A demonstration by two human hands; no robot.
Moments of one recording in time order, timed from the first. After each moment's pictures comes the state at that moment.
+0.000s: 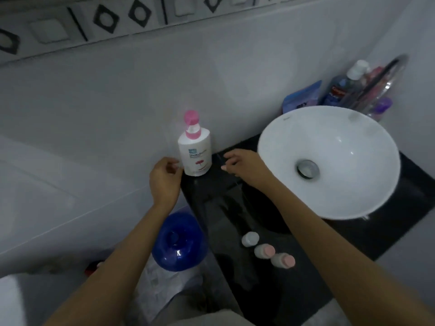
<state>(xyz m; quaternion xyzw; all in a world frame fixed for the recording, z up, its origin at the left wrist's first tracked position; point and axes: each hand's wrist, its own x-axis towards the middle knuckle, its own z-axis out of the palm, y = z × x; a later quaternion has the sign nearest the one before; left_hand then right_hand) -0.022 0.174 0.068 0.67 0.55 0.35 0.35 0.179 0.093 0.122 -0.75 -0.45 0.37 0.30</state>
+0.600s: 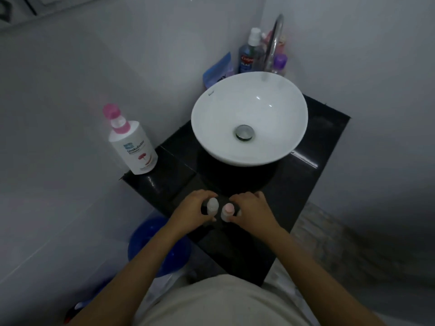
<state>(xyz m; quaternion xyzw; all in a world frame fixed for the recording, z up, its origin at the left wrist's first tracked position) 0.020 0.042 0.045 0.88 0.17 -0.01 0.44 0.132 -0.120 0.076 -0.87 -0.44 0.17 0.11</state>
